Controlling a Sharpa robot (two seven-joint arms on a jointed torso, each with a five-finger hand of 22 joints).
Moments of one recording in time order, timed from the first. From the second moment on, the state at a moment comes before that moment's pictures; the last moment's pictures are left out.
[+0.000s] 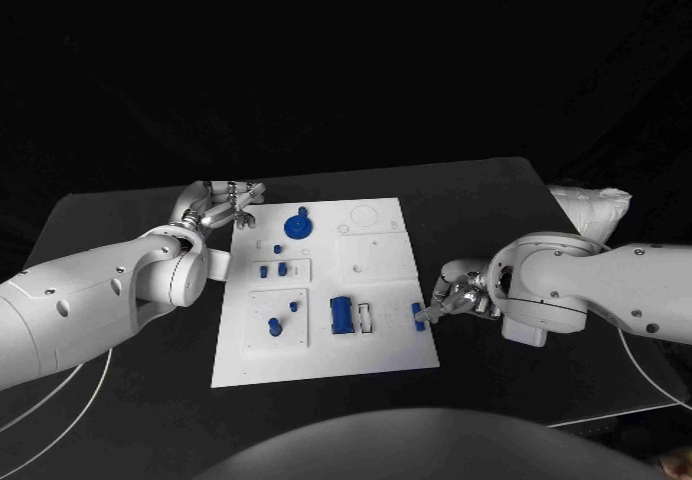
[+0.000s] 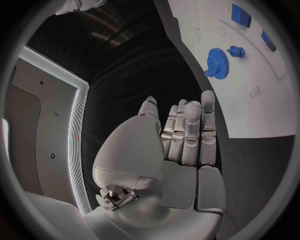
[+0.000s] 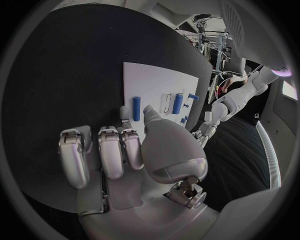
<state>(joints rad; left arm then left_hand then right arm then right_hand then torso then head) 1.21 -0.65 -0.22 1.22 -0.18 -0.45 0.39 1.39 0.05 -0.16 0.29 0.25 0.95 0.16 0.10 0.10 1.09 0.11 0.14 0.07 1.19 0.04 1.01 0.88 0.16 1.01 0.15 0.54 1.18 1.22 -1.16 -0.24 1.93 -0.94 -0.03 -0.68 1.21 0.12 -0.03 0.18 0.15 0.83 0.15 0.30 0.64 1.46 0.10 1.57 1.31 1.47 0.04 1.57 1.31 0.01 1.47 0.15 1.57 1.31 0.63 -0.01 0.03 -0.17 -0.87</state>
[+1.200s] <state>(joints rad) 1.21 -0.65 -0.22 1.22 -0.18 -0.45 0.39 1.39 0.05 -0.16 0.29 0.25 0.95 0.16 0.10 0.10 1.09 0.11 0.14 0.07 1.19 0.04 1.01 0.88 0.16 1.01 0.15 0.54 1.18 1.20 -1.08 -0.23 1.90 -0.94 -0.09 -0.69 1.26 0.09 0.04 0.08 0.20 0.81 0.15 0.31 0.68 1.47 0.07 1.57 1.31 1.46 0.02 1.57 1.31 0.01 1.47 0.13 1.57 1.31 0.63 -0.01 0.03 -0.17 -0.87</state>
